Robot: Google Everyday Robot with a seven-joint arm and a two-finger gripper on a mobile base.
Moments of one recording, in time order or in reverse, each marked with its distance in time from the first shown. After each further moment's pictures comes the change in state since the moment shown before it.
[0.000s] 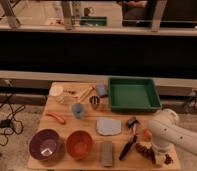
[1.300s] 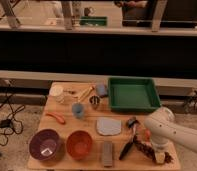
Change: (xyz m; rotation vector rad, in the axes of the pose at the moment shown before) arm 0.007 -0.012 0.017 -0.048 0.059 0.017
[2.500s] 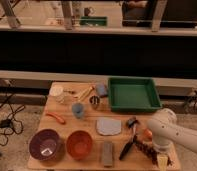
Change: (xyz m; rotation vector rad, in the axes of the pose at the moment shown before) arm 0.010 0.006 0.006 -0.017 -0.003 0.033
